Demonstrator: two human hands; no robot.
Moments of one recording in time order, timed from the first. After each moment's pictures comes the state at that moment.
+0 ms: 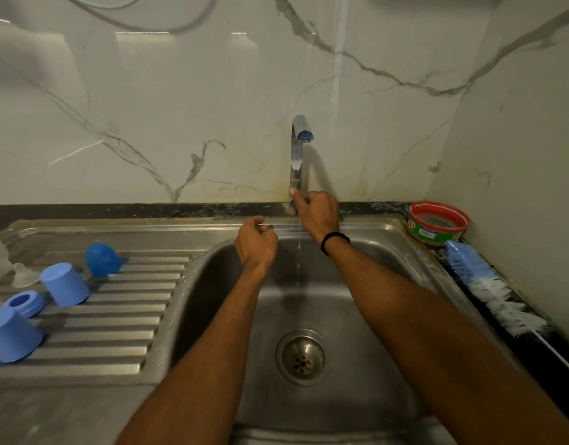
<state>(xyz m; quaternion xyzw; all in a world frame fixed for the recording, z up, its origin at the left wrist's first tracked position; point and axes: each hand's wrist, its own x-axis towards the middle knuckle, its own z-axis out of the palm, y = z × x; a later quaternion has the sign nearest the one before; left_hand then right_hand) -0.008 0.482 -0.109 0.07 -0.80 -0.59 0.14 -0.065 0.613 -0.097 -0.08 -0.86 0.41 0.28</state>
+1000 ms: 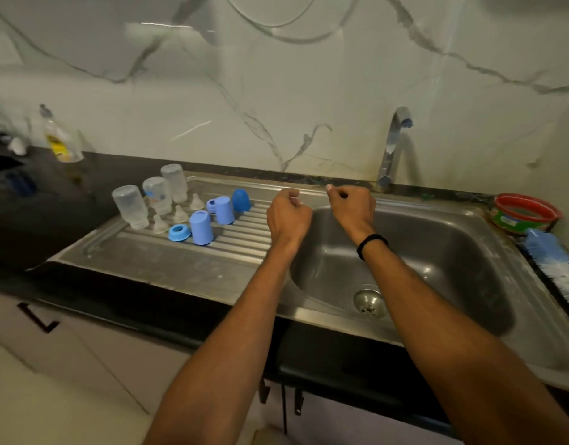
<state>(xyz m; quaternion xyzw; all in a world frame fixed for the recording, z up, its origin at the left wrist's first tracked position) 0.137 0.357 -0.058 0.09 -0.81 -0.52 0.24 0.097 0.483 -0.058 0.03 -0.86 0.44 0.25</state>
